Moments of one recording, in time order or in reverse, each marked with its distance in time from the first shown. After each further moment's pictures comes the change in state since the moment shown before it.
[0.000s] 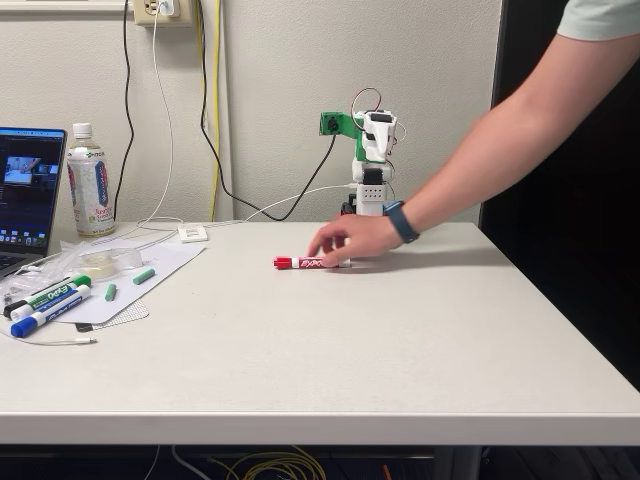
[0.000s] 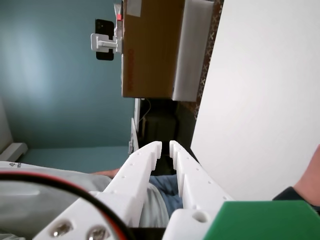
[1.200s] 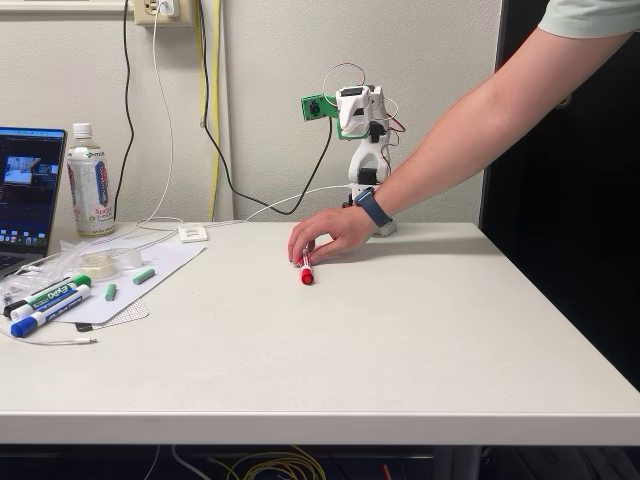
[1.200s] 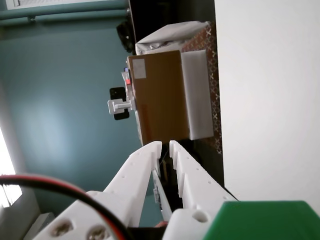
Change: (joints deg) arm 14.1 -15.9 -23.3 8.3 10.4
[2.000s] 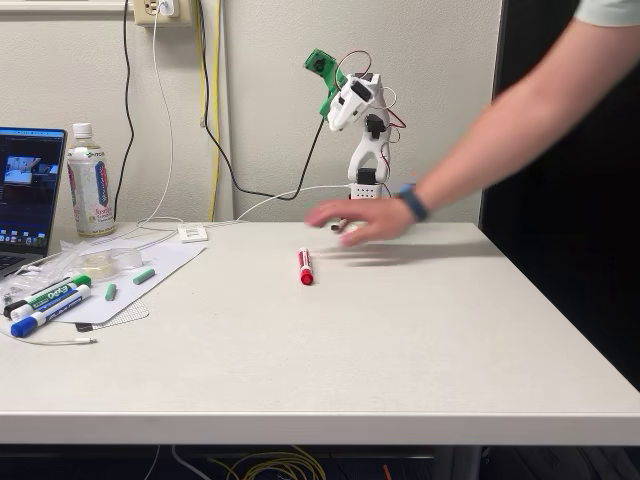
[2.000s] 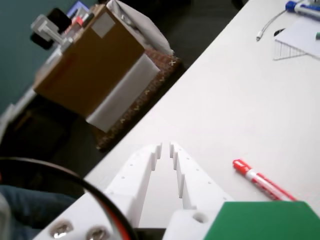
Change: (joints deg) arm 3.5 -6.8 -11.3 15.1 -59.2
